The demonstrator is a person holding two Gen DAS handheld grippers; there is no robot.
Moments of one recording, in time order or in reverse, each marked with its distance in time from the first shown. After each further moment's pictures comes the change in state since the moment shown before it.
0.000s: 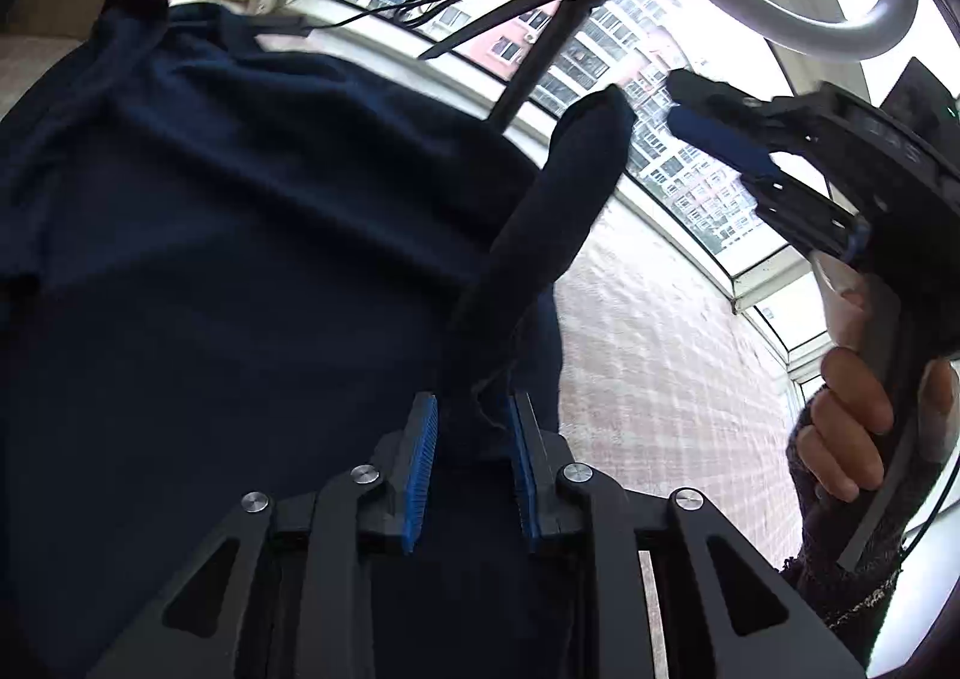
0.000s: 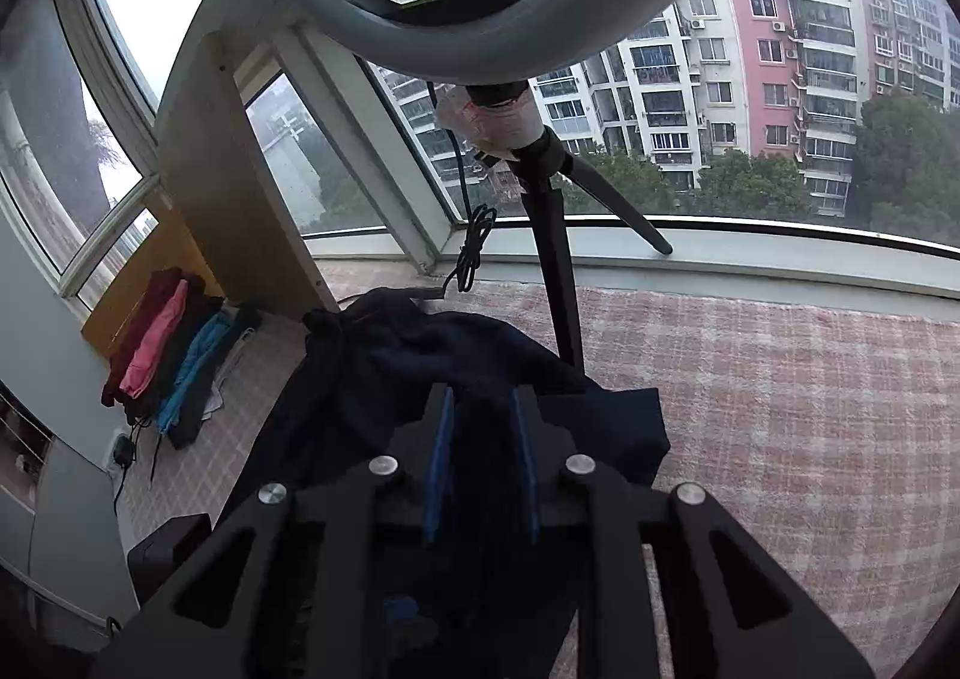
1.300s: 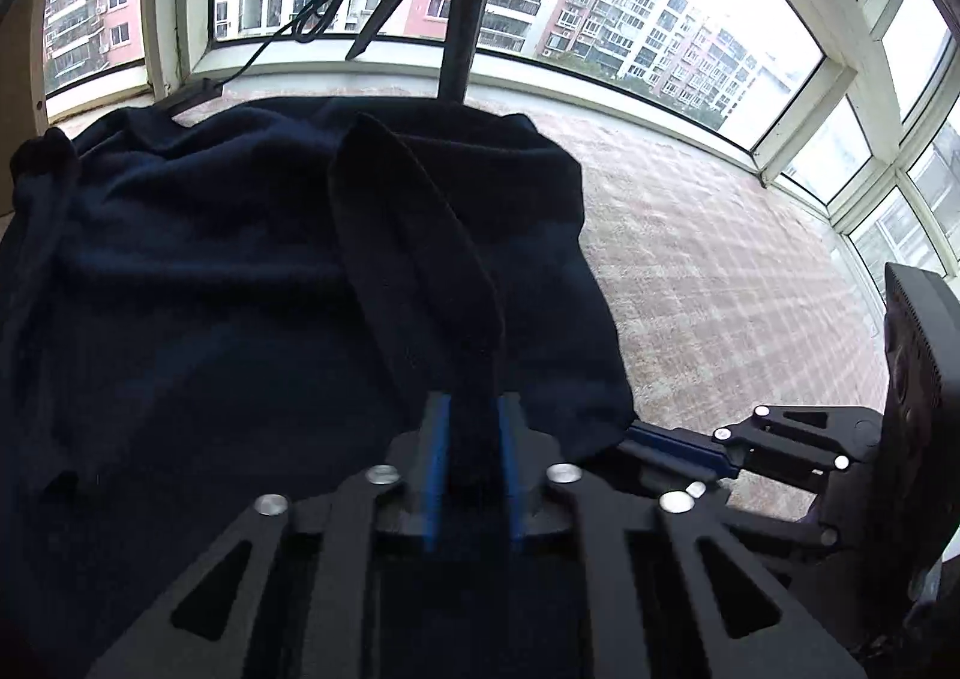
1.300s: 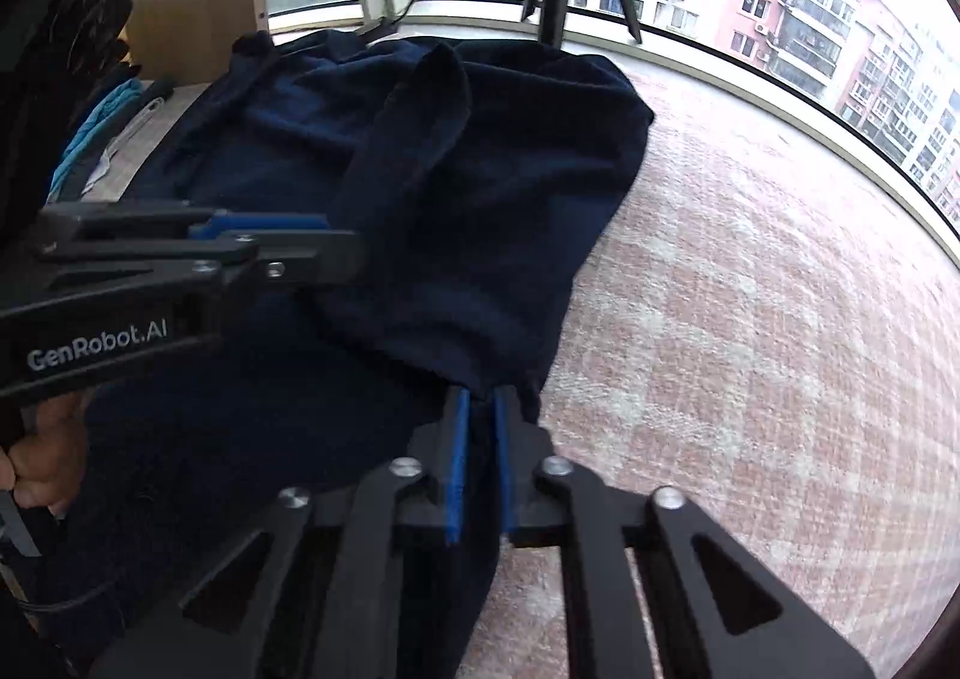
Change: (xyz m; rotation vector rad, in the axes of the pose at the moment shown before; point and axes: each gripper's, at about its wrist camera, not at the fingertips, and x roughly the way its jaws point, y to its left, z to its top) left arm 0.025 -0.030 0.021 0.340 0.083 0.150; right arm 0.025 0.017 -0.139 -0.123 0.268 -0.313
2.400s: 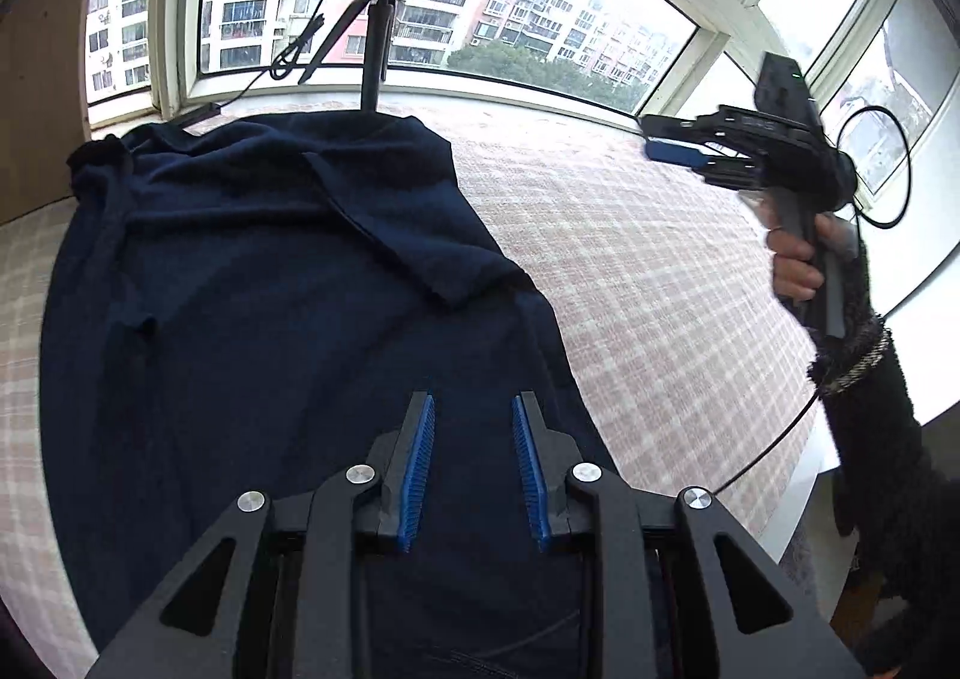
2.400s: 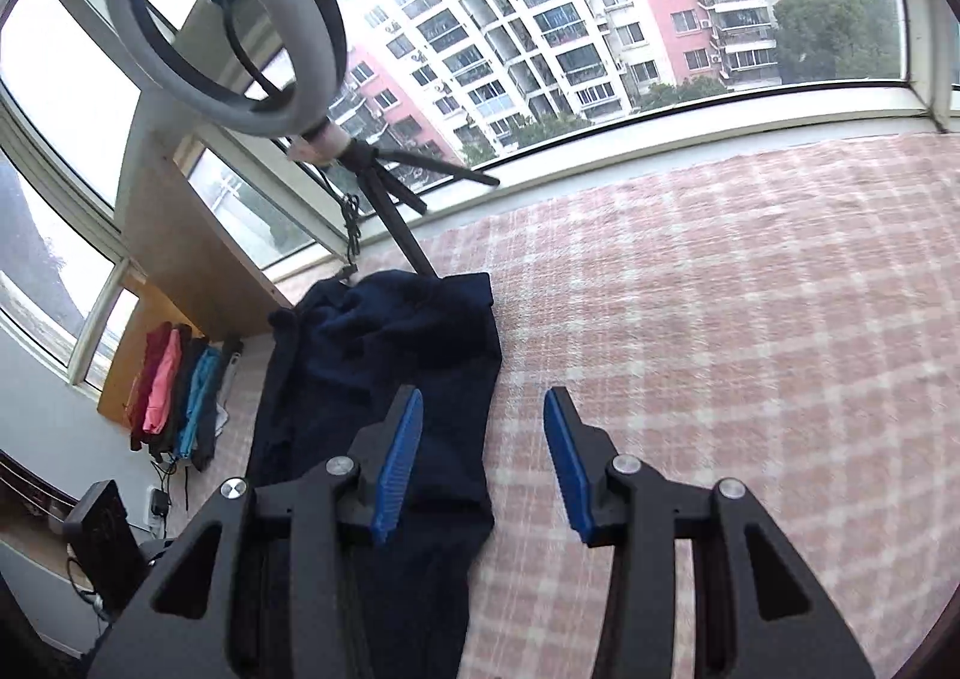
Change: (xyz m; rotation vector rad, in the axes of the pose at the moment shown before) left arm -0.170 -0.026 -0.090 0.191 0.013 -0.137; right arm -0.191 -0.155 0.001 0.434 -0.256 0.263
